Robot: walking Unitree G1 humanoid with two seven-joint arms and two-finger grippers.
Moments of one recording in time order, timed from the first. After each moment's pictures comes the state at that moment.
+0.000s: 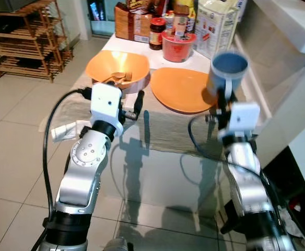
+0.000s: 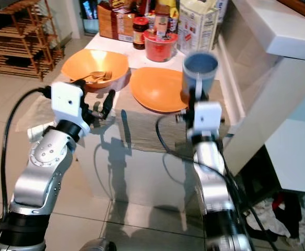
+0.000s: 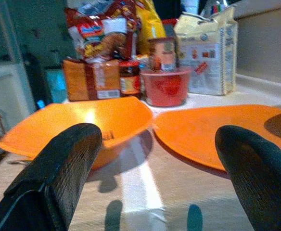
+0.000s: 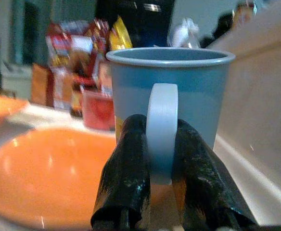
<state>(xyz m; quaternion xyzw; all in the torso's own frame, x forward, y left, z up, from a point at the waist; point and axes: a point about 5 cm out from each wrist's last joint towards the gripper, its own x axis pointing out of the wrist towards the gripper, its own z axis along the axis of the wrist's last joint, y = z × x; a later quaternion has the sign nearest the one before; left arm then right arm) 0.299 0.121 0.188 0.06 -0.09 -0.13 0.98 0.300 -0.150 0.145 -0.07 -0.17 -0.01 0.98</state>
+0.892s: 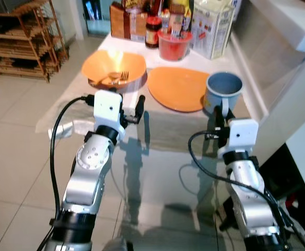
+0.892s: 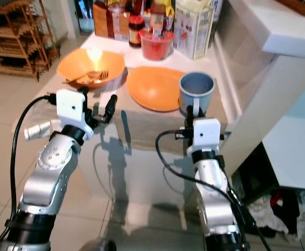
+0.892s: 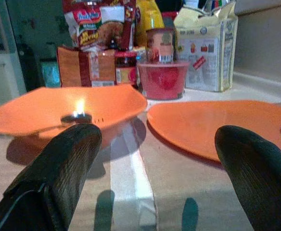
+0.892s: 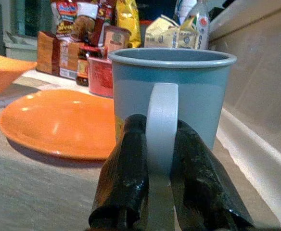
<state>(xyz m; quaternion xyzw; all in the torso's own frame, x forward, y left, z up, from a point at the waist) 0.304 0.121 0.175 0.04 -0.10 -0.13 0.99 0.281 -0.147 0.135 -0.07 -0.13 0.01 0.99</state>
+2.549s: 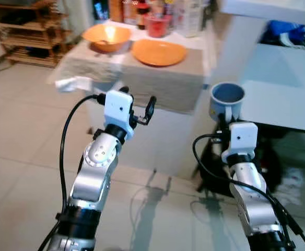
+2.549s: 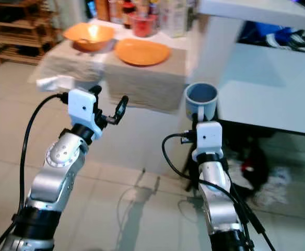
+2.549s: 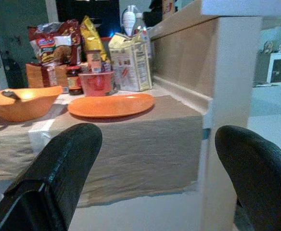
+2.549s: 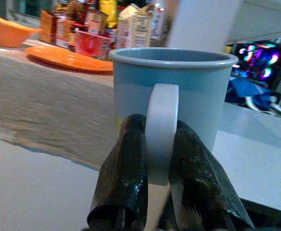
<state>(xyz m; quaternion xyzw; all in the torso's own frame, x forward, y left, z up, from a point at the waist) 0.307 0.108 0.174 0.05 -0.10 -0.17 0.98 0.284 -0.156 0.113 -0.09 -0.08 0.00 0.99</state>
